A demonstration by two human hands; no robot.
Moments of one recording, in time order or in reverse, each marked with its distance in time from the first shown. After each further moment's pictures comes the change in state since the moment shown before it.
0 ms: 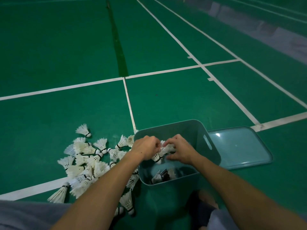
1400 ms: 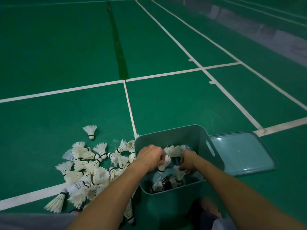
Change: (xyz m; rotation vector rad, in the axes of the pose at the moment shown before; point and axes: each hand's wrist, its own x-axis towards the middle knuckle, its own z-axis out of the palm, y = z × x) left_hand 0.006 0.003 0.022 0.040 -0.006 0.117; right_hand 0.015 0.029 0.009 -0.024 -0.288 0.469
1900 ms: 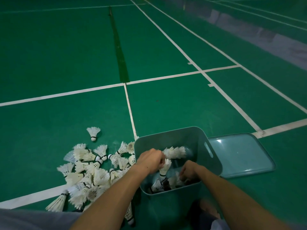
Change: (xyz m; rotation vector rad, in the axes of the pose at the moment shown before) left_hand -0.002 0.004 0.010 -0.023 -0.011 -0.008; right_hand -0.007 0.019 0.018 0.002 -0.130 -0.001
